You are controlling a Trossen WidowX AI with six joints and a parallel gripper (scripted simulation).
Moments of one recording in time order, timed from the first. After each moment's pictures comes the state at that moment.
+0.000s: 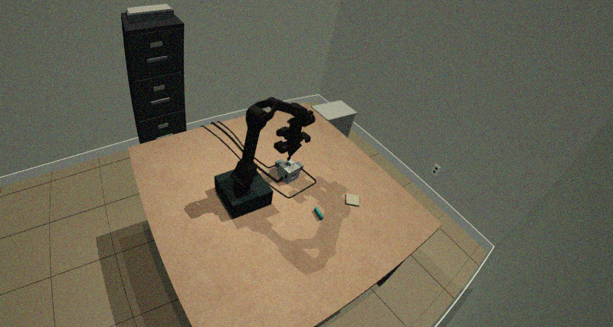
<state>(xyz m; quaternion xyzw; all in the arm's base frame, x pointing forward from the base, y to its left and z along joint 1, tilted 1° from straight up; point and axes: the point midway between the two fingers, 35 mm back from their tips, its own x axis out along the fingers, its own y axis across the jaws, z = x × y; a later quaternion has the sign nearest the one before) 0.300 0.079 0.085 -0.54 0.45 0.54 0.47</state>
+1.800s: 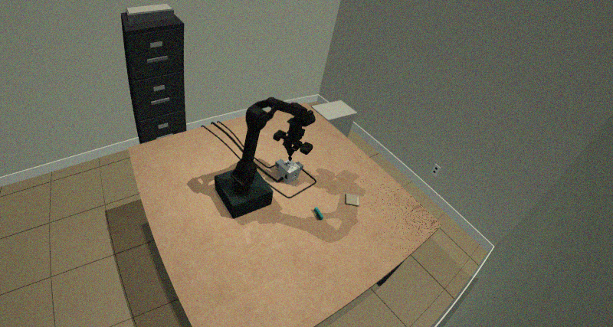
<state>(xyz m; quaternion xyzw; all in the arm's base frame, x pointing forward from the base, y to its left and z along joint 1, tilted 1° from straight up) 0.300 0.079 0.086 -0.17 0.68 0.18 0.69</state>
